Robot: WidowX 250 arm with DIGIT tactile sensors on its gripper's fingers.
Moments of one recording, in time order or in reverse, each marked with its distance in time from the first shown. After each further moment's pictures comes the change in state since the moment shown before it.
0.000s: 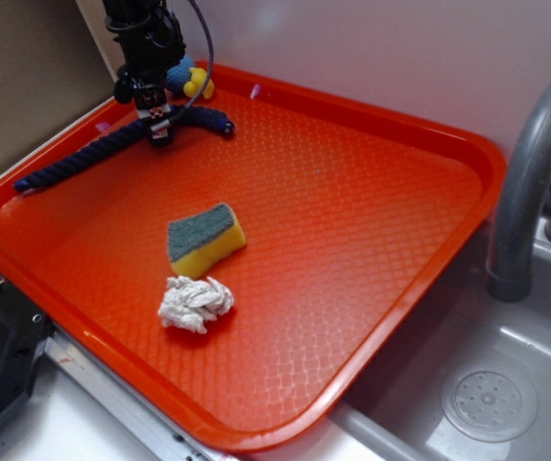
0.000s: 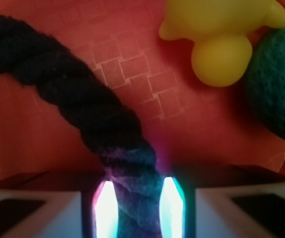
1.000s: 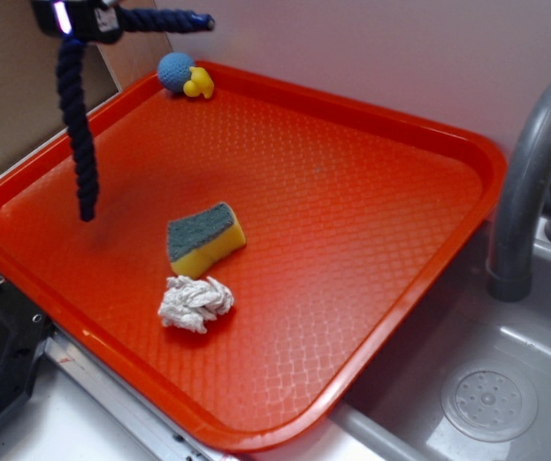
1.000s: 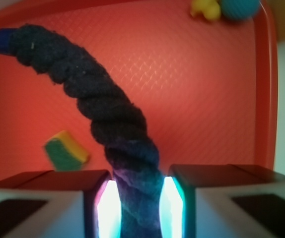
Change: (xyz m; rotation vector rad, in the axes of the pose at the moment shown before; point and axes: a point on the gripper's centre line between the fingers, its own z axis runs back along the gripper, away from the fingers) arm -0.039 -0.084 0.163 -0.281 0.049 0.615
